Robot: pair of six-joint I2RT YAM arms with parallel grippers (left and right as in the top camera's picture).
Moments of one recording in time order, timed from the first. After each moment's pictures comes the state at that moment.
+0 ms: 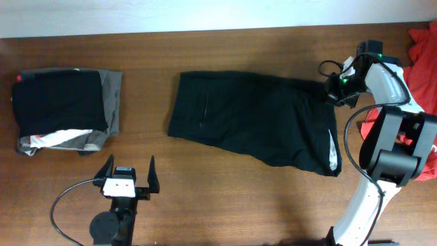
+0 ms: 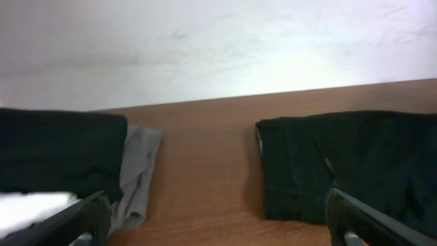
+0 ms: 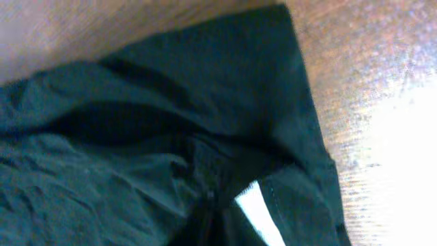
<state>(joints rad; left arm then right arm) -0.02 0.01 0.02 -0.06 0.05 0.06 -0.27 2.22 1.75 -0.96 -0.35 0.23</state>
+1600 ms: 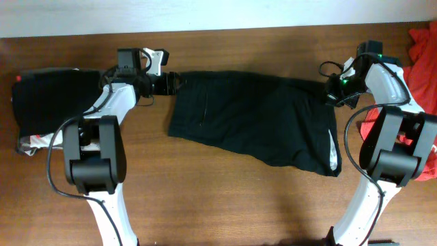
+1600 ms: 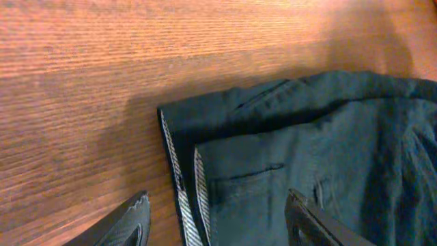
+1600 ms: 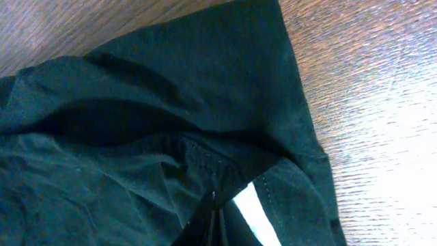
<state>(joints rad) -0.02 2.22 1.55 -0.26 0.62 -0.02 -0.27 2.22 1.75 -0.98 -0.33 0.22</state>
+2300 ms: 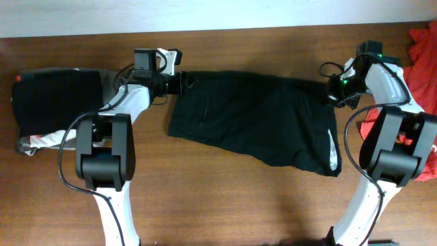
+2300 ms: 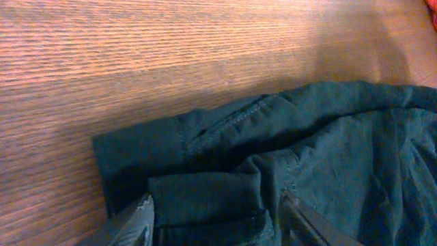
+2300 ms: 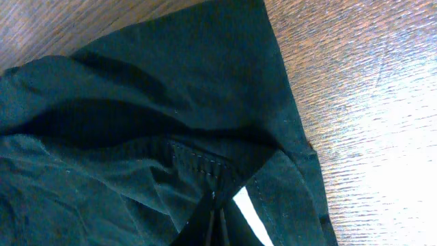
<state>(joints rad) -0.10 2.26 1.55 -0.16 0.59 -0.09 -0.27 2.22 1.75 -0.98 -0.31 0.22</state>
